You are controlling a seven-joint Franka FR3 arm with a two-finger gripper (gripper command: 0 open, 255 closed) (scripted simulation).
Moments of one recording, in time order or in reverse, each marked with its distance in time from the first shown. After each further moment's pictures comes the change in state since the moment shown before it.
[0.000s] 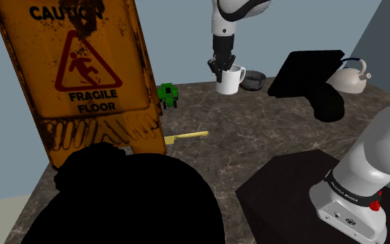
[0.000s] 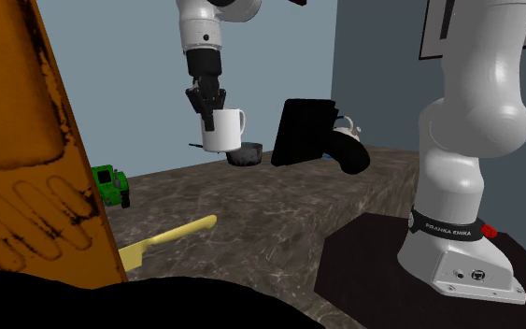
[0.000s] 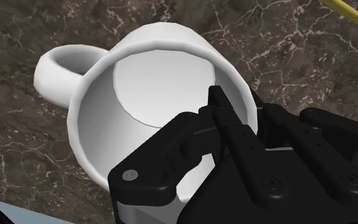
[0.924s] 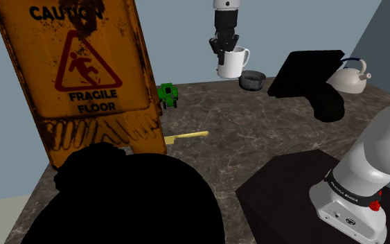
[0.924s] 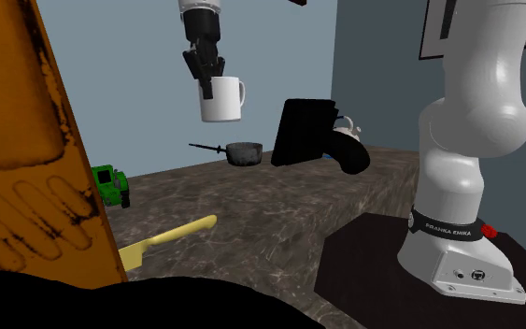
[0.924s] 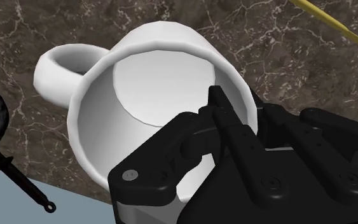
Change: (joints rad) arm 0.000 -0.013 0.000 0.172 0.001 -0.186 -0.001
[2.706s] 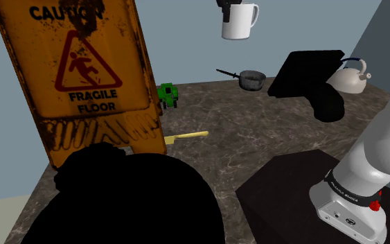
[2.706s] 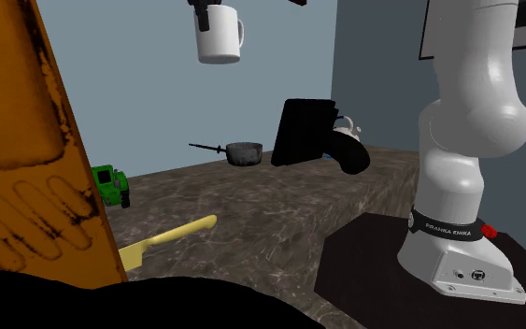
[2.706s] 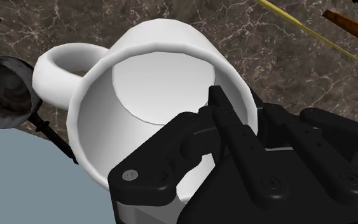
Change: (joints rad) arm 0.006 0.122 0.005 0.528 -0.013 -0.407 0.008
